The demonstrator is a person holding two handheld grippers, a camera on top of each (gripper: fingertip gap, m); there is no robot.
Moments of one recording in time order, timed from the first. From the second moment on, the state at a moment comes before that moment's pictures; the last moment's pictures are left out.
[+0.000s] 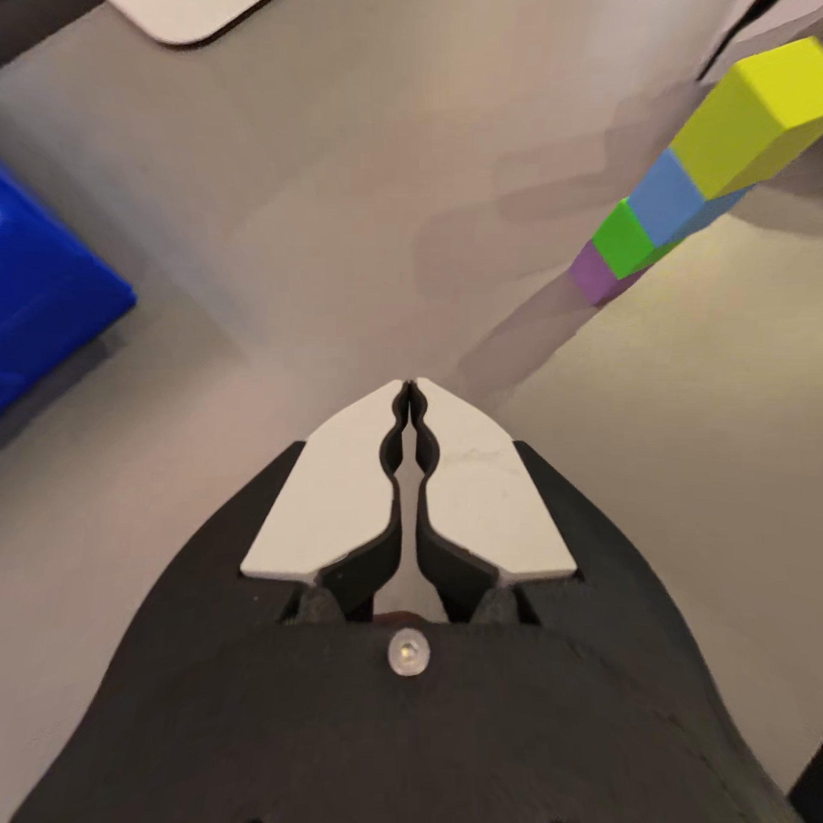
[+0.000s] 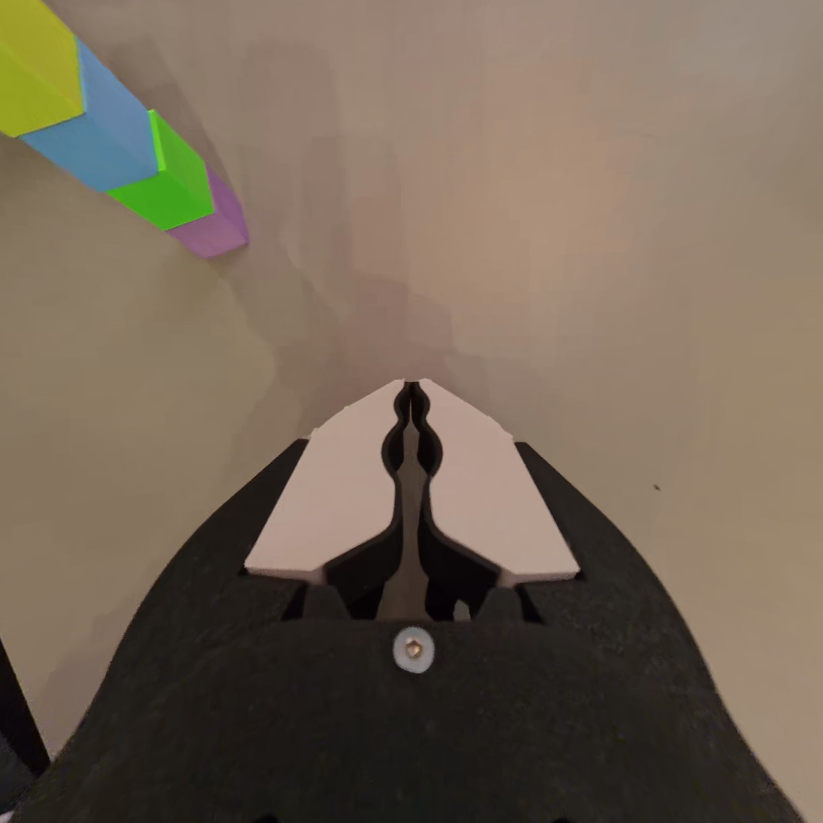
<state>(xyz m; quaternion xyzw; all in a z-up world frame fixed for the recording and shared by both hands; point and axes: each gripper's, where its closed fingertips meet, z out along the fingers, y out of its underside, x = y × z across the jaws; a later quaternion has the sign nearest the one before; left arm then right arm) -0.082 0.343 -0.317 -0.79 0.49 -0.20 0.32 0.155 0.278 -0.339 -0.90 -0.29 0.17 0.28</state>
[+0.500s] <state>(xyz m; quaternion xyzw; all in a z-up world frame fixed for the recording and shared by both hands) -0.116 0.343 -0.325 -0.85 0.36 -0.11 0.36 0.226 0.239 -0.336 -0.94 -0.11 0.08 0.30</state>
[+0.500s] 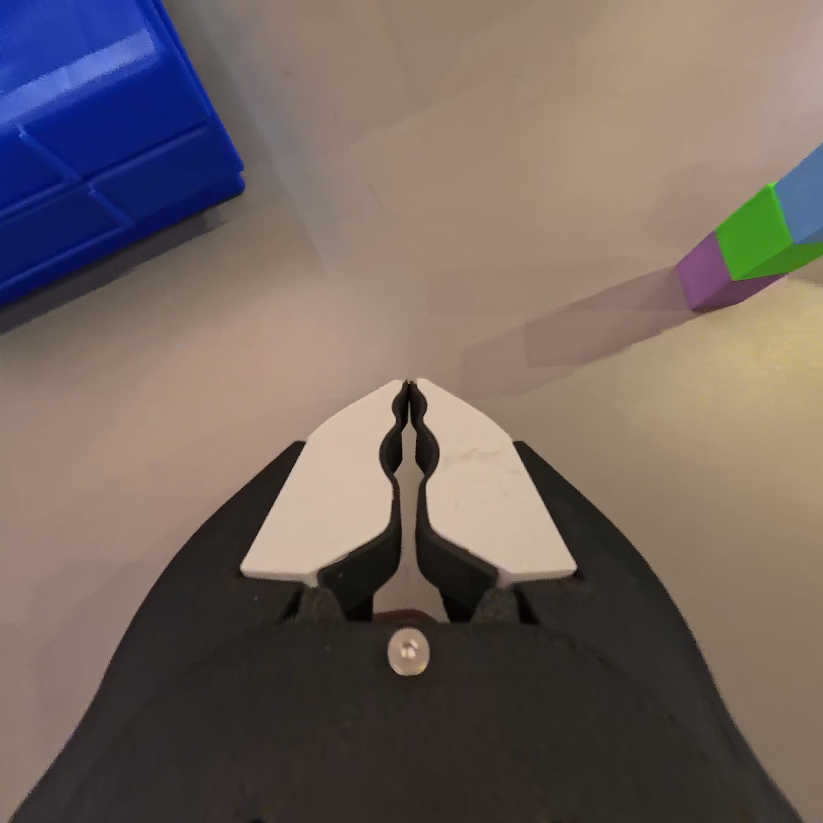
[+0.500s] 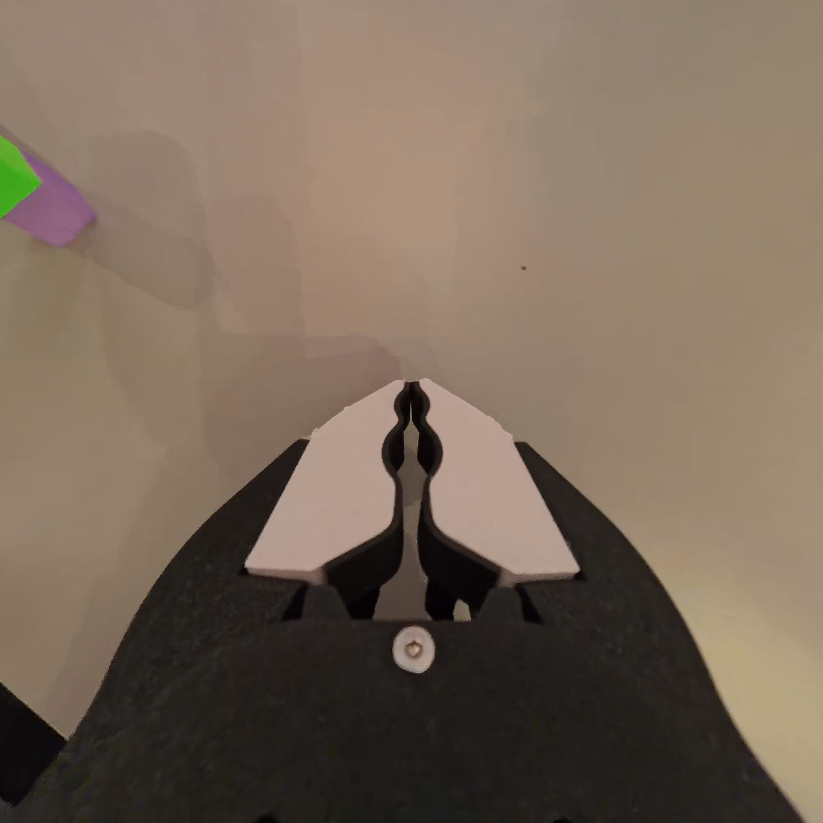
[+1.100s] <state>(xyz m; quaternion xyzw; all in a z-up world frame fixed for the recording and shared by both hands) -0.130 0.356 -0.331 -0.87 0.33 -0.11 0.34 0.277 0.215 -0.351 -0.96 -0.06 0.02 0.28</state>
